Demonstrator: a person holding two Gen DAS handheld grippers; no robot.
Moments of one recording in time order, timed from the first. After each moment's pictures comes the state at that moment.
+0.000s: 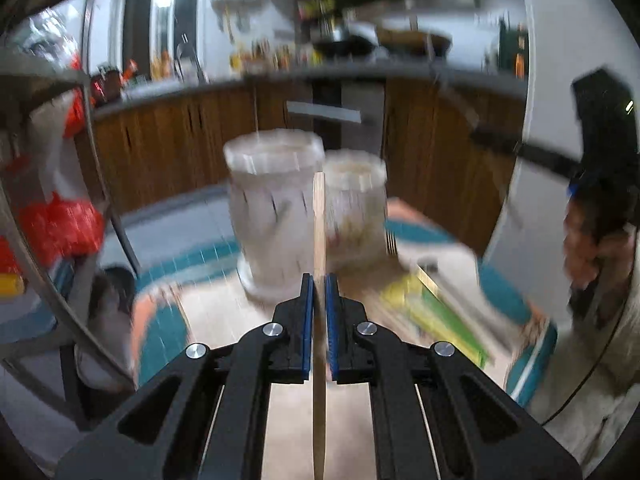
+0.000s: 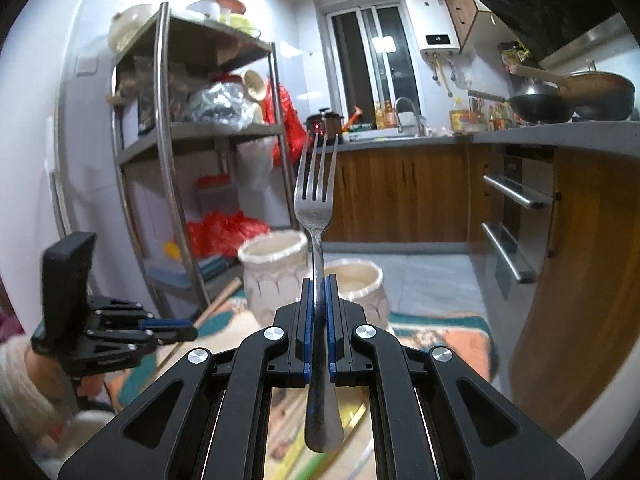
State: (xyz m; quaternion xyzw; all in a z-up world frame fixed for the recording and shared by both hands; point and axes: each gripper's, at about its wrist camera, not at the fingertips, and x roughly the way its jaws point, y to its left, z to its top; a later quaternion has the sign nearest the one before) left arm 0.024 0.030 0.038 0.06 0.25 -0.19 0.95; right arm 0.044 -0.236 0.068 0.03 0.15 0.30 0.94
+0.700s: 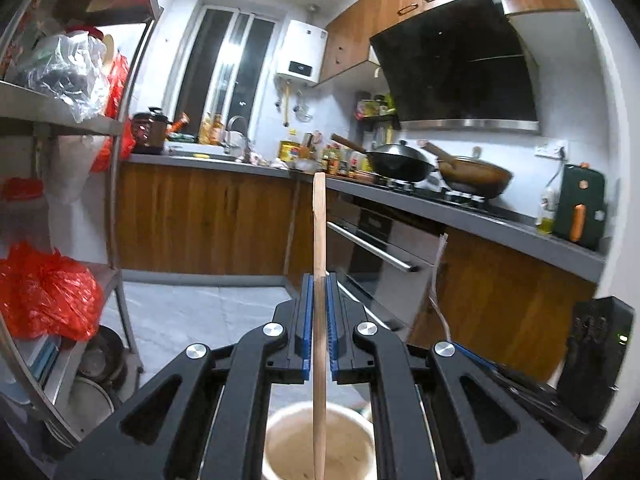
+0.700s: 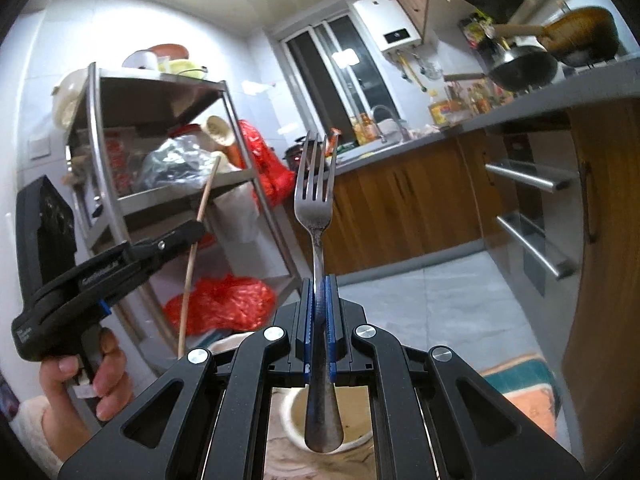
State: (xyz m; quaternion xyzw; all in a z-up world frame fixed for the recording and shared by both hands) left arm 0.164 0.020 0.136 -0.06 0.10 -0.12 0.99; right arm 0.165 -0.210 0.060 0.16 0.13 0.28 0.94
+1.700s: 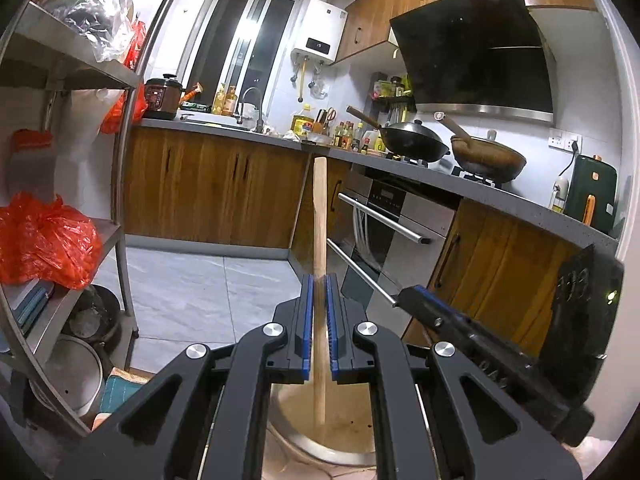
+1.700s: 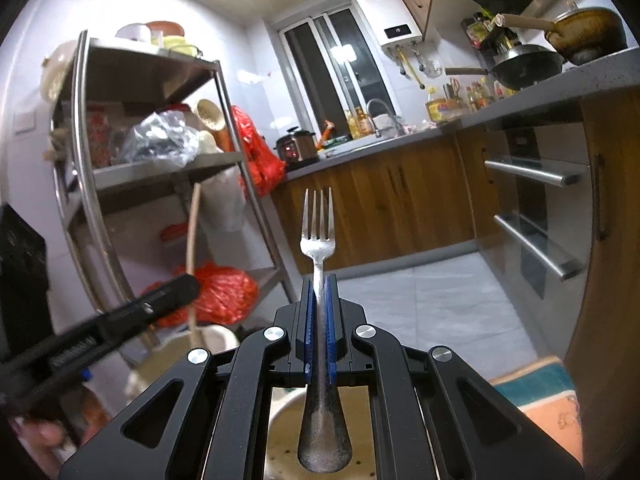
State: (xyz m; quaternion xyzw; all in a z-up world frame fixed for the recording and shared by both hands) left arm 0.162 0.034 0.072 -0.10 0.15 -0.12 0.98; right arm 0.193 -0.172 0.033 0.13 0.14 0.26 0.95
